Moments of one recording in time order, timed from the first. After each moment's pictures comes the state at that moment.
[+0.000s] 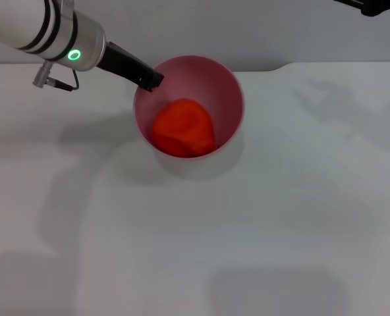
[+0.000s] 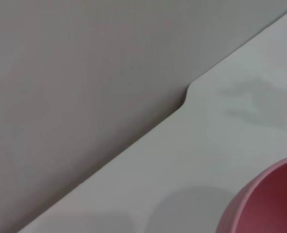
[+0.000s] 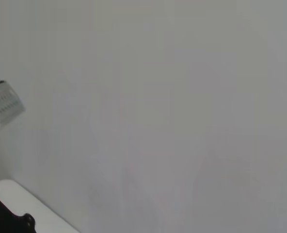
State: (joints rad) left arm -0.85 -2.05 1.18 1.00 2.51 1.17 -2.42; right arm 0.39 2.07 -1.09 -1.51 -1.91 -1.10 2.00
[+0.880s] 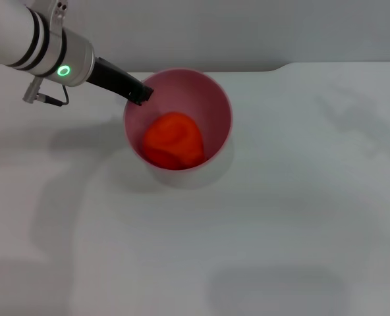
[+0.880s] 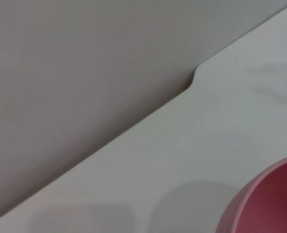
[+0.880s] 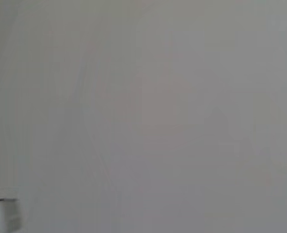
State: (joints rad) left arm -0.81 -2.06 1.19 1.00 2.51 1.18 -2.42; right arm 0.22 2.08 -1.14 -1.18 -1.03 -1.14 1.02
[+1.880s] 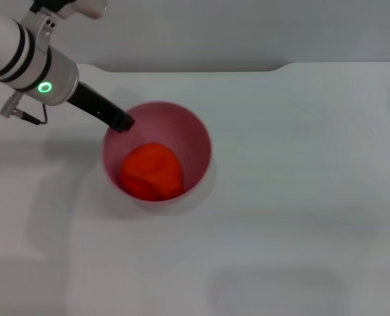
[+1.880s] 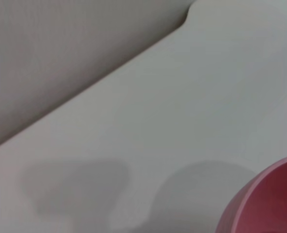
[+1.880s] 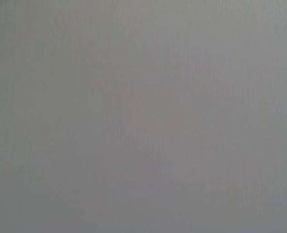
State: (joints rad) left arm -0.81 -2.03 1.18 1.01 2.57 1.33 -2.43; right arm 0.23 2.08 -1.14 -0.80 -0.47 -1.27 0.63
